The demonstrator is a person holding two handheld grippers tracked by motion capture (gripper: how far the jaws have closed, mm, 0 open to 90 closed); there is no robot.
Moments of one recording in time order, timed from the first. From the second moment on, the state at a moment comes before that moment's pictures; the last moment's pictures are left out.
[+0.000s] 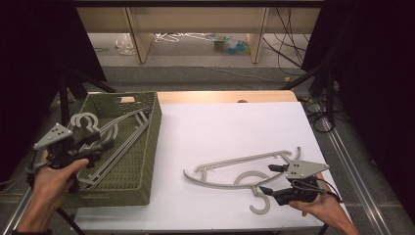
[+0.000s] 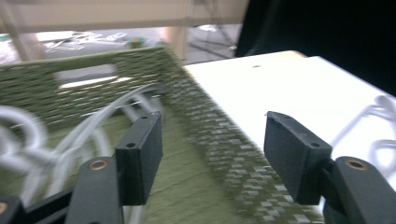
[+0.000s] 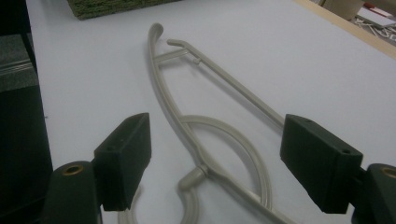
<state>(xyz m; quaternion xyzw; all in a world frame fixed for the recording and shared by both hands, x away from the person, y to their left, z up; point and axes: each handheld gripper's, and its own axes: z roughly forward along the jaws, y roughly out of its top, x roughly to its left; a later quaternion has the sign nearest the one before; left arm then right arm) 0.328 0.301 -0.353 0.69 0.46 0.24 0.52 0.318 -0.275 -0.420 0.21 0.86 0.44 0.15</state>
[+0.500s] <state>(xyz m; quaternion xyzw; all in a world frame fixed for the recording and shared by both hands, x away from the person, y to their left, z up) 0.302 0.218 -0.369 0.72 0.36 0.20 0.55 0.321 -0.282 -0.428 0.23 0.85 0.45 0.16</state>
